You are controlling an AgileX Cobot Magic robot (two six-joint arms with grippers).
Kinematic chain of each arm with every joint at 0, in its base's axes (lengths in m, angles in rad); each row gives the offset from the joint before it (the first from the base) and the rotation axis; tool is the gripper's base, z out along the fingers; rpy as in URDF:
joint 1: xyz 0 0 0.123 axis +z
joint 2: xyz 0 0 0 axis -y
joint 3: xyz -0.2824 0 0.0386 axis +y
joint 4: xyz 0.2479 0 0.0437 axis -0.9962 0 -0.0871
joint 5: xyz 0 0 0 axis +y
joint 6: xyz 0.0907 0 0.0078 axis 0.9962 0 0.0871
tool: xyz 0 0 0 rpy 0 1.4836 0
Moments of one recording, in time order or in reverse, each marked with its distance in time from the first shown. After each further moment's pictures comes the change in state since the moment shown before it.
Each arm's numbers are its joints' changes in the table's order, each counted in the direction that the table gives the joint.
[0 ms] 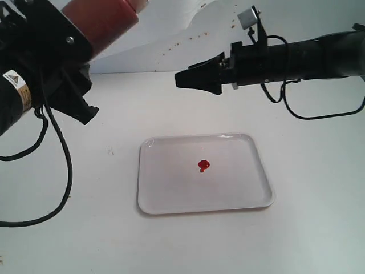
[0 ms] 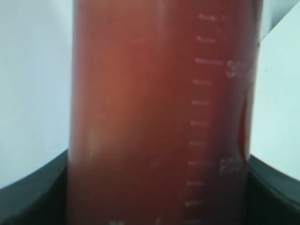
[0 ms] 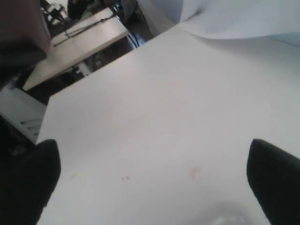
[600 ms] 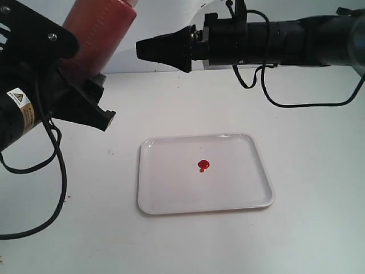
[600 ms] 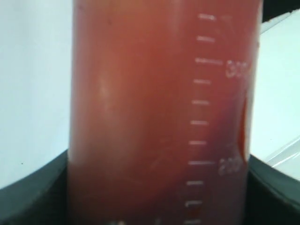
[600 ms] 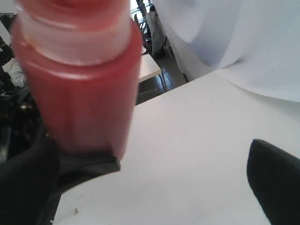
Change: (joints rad) left arm 0.000 0.013 0.051 0.000 -0.113 -0.335; right arm 0.121 0.099 0.000 -0.142 0.002 -0.012
